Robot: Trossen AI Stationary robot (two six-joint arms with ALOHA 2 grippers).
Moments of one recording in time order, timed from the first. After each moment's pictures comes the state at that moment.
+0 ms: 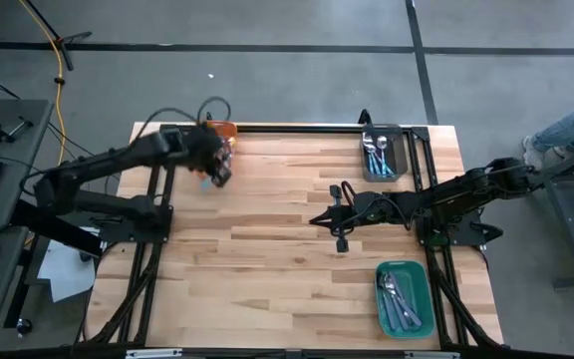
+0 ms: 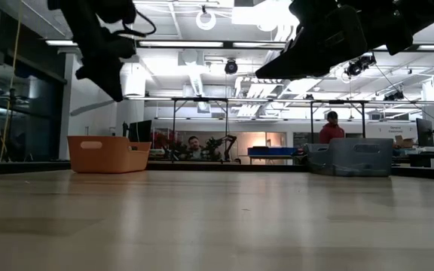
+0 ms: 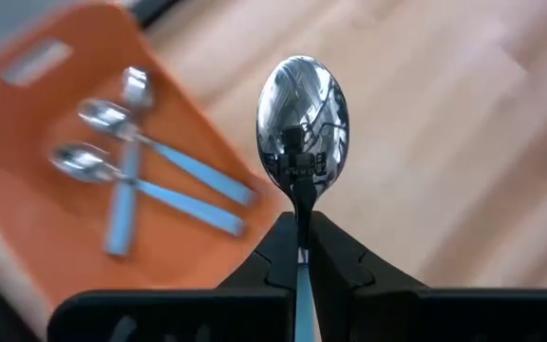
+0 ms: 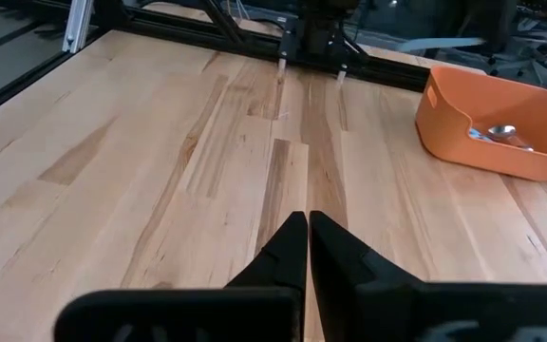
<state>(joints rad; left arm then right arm) 0.48 1.12 0.94 -0.87 -0.14 -0.28 0.12 1.36 0.59 0.41 0.06 -0.16</state>
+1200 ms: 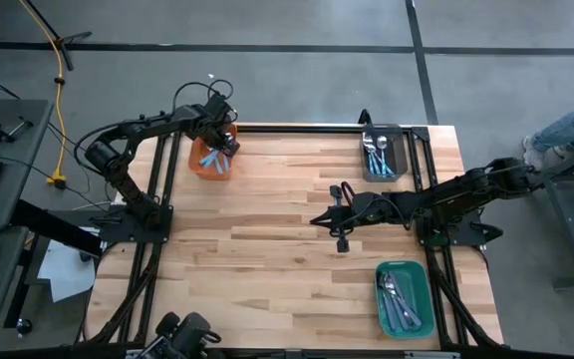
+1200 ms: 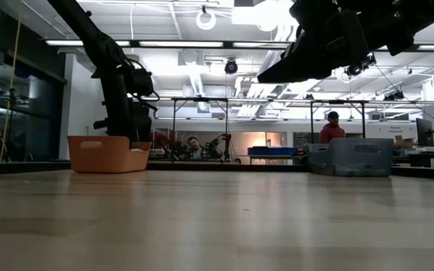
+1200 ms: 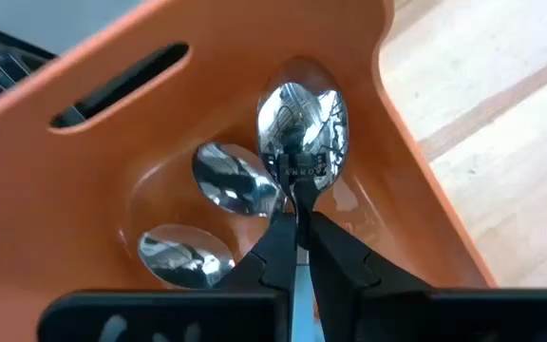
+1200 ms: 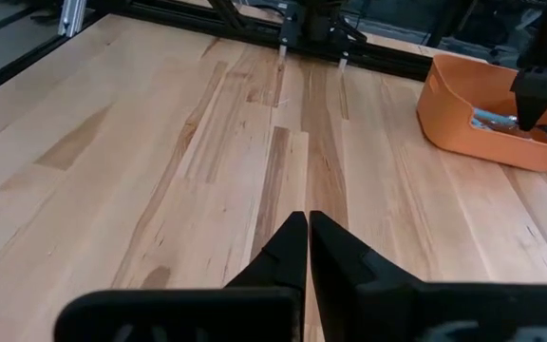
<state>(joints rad) 0.92 1.67 1.02 -0.59 -0.05 -0.02 0.12 1.36 0.59 0.39 0.07 -0.17</state>
